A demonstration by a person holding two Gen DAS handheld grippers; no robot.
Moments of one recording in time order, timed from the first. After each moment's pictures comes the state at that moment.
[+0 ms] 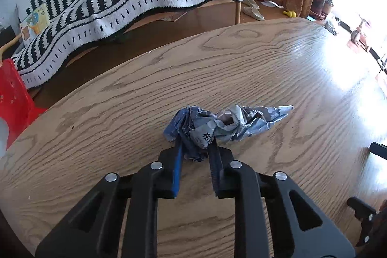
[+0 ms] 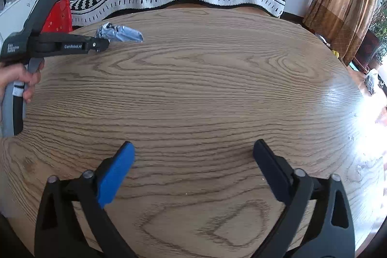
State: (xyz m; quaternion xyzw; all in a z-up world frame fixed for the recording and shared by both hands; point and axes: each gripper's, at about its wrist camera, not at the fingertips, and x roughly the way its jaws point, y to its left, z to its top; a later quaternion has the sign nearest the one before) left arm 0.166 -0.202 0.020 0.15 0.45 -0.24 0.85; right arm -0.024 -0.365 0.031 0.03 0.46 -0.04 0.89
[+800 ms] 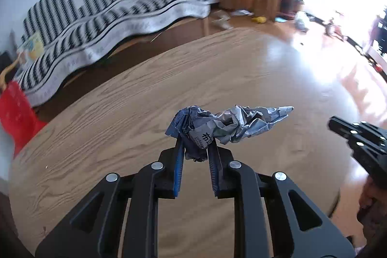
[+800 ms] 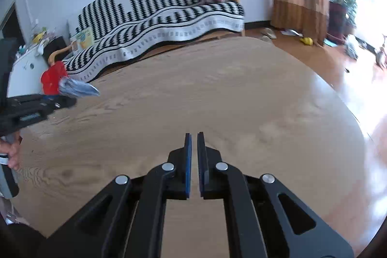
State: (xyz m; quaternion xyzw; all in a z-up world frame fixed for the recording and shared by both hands) left arm -0.001 -0.212 0.121 0.18 0.39 -0.31 0.85; right arm -0.170 -0.418 0.094 0.15 0.35 -0.11 0.92
